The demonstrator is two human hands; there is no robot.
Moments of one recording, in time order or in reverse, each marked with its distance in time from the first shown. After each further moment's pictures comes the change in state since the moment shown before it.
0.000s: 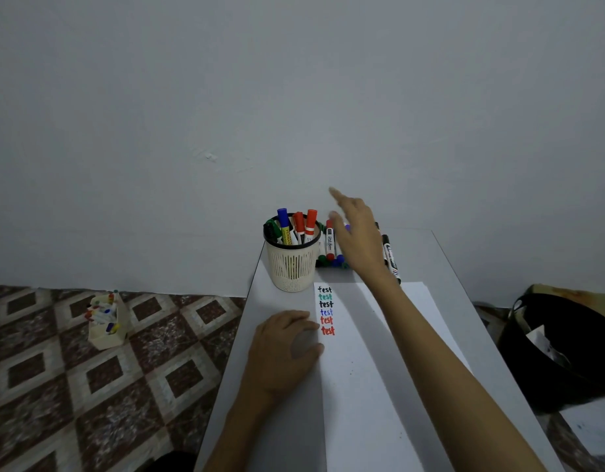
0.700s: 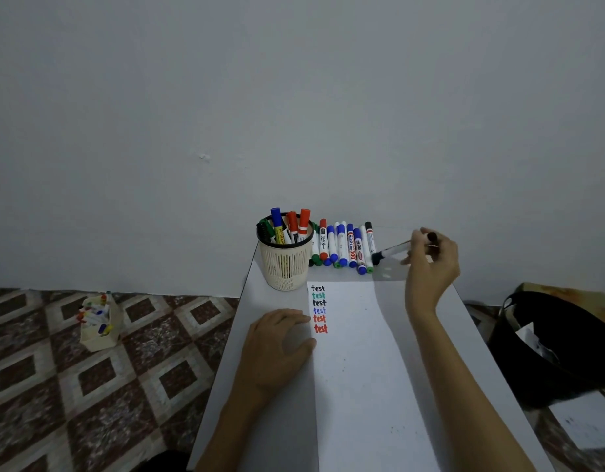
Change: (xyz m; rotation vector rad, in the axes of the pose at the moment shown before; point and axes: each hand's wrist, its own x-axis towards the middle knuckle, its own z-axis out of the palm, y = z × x) left_hand 0.000 0.004 -0.001 -0.045 0.056 -0.002; right_hand -0.057 0.047 -0.057 0.471 0.706 0.371
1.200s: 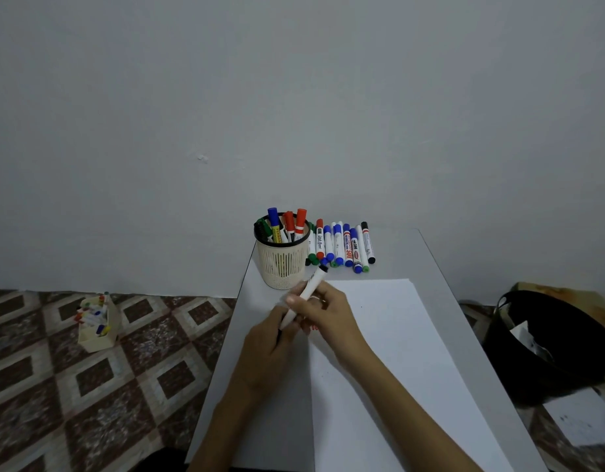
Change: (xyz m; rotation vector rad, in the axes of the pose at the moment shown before) left_hand -0.005 0.011 -0.006 -0.252 0.009 -0.025; right_hand -0.117 -0.043 0.015 0.179 -0.941 0.455
